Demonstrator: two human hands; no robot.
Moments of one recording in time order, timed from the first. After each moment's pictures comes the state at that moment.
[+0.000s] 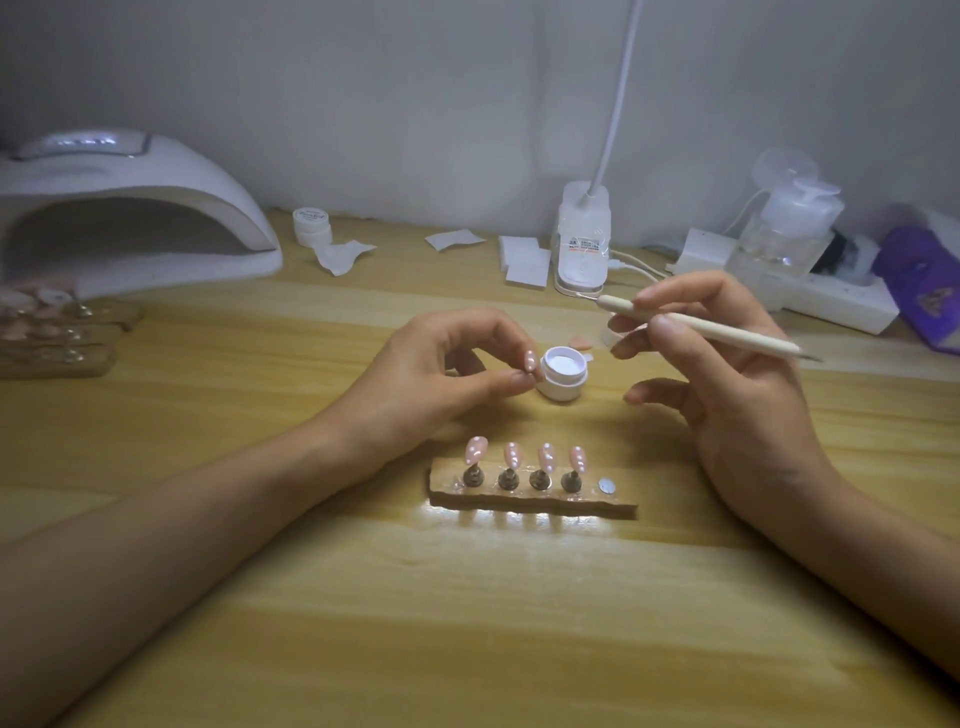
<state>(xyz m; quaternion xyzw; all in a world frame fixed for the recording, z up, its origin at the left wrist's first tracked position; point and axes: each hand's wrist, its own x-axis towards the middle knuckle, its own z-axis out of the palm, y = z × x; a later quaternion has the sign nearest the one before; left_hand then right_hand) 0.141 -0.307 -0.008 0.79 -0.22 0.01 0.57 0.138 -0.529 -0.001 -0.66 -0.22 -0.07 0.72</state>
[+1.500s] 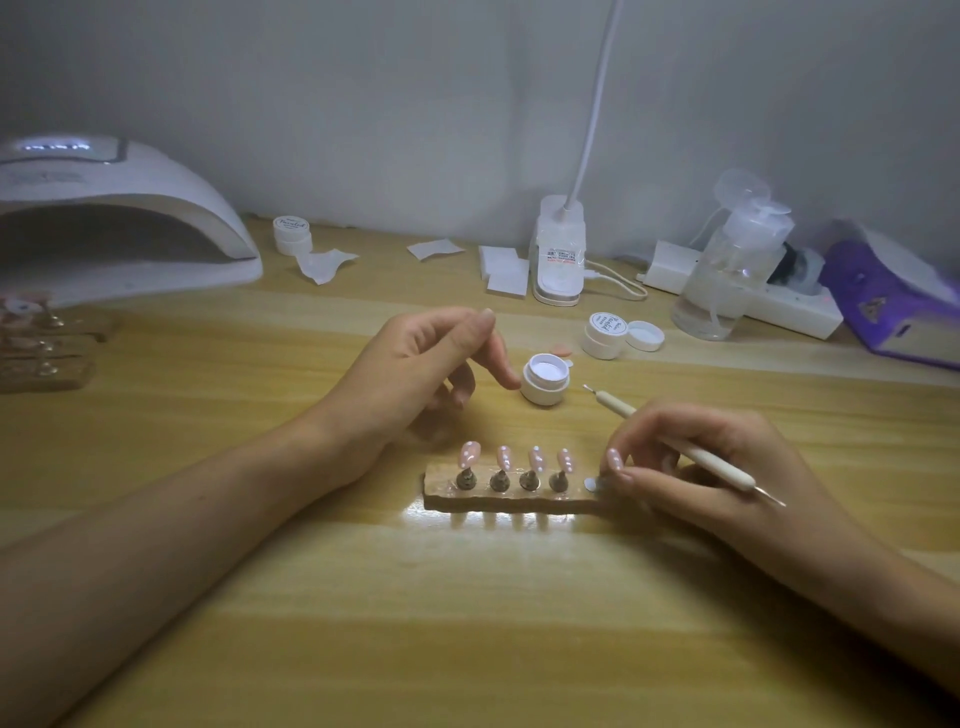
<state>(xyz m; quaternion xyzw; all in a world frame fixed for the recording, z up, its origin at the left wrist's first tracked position) 0.142 -0.306 -0.004 0.73 -0.19 -0.01 0.66 0.095 -0.556 0.004 -0.85 -0.27 -0.01 0.44</state>
